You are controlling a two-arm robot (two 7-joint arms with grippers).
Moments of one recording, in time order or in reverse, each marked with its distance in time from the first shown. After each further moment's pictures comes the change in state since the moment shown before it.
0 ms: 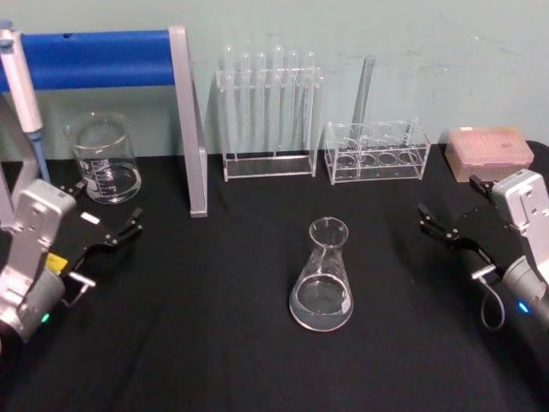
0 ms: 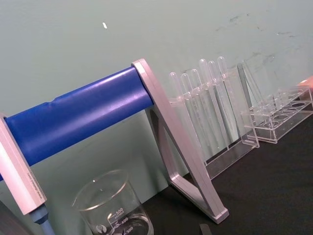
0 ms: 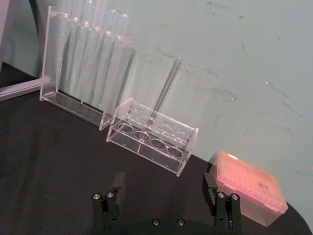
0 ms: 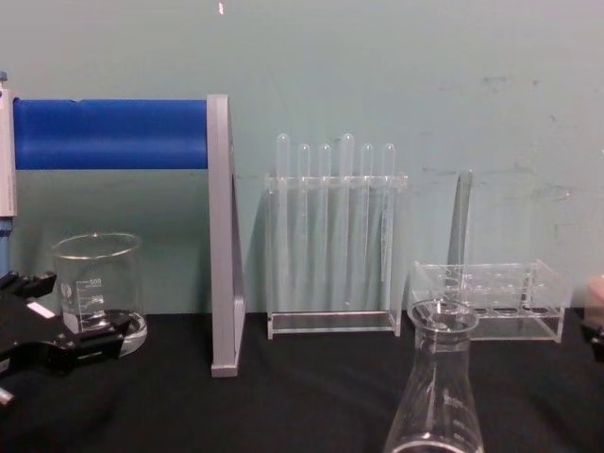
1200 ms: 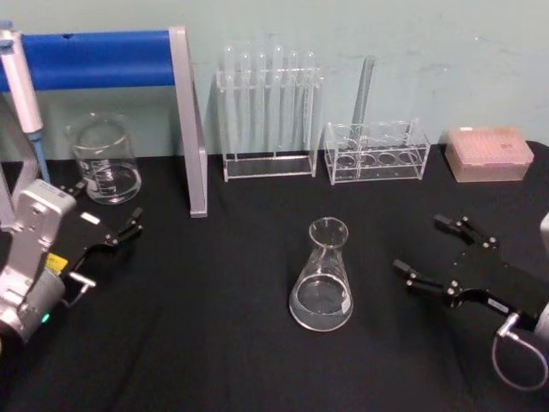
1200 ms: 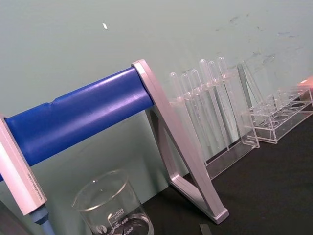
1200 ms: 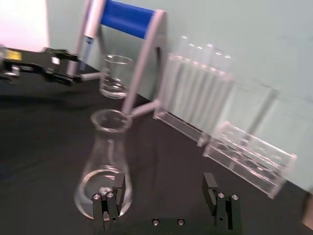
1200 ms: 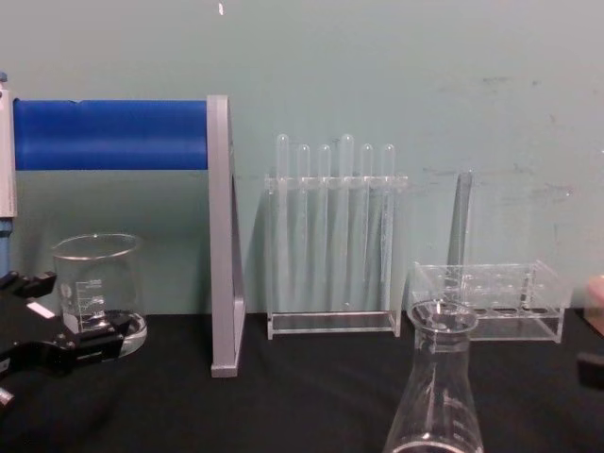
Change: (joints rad) left arm 0.000 0.000 0.000 0.000 0.000 0.000 0.000; right arm -0.235 0.165 0.143 -0.303 0.193 0.013 0.405
